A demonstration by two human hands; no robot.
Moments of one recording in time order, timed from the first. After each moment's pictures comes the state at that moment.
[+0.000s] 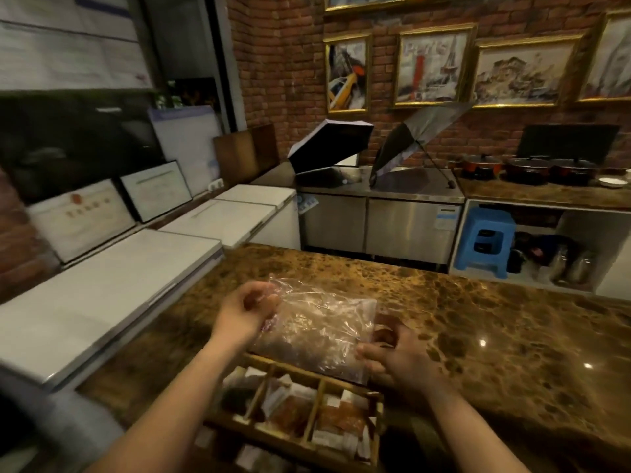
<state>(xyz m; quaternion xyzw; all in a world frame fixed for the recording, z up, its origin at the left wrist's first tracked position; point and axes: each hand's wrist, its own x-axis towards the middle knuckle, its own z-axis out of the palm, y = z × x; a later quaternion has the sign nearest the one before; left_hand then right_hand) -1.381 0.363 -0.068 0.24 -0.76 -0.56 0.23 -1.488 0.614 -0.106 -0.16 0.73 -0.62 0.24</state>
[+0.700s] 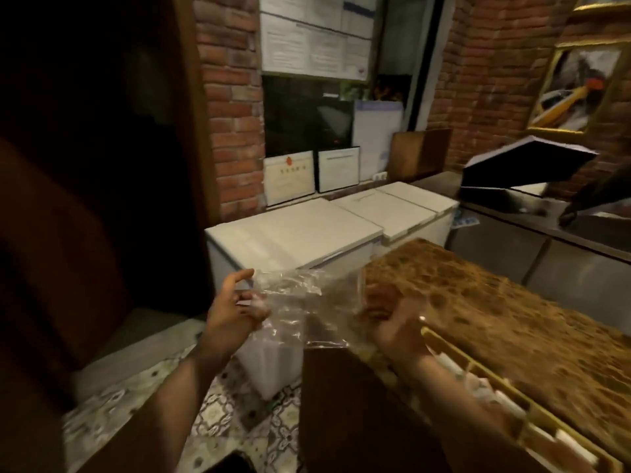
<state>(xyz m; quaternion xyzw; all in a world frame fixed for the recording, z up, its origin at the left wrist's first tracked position) -1.016 0.203 -0.103 0.39 -0.63 -0.52 0.42 -1.252 0.334 -0.088 -0.32 0.67 -0.60 0.30</state>
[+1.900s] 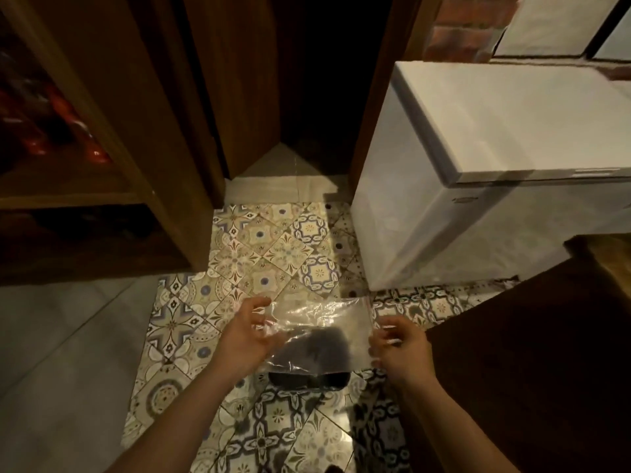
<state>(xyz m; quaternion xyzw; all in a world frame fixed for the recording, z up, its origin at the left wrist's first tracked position) -0.812 0.181 -0.430 0.70 -0.39 -0.54 0.28 -1.073 0.175 -0.432 -0.37 0.74 -0.29 0.49</state>
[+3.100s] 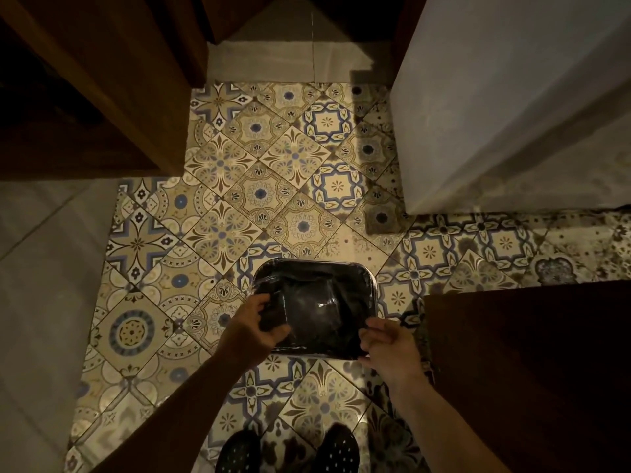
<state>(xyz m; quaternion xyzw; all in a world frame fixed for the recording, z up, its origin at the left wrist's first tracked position) -0.837 0.178 -0.785 0.73 -0.41 -0.53 0.15 -1.074 0.158 -0.772 -0.15 0.74 -0.20 0.62</state>
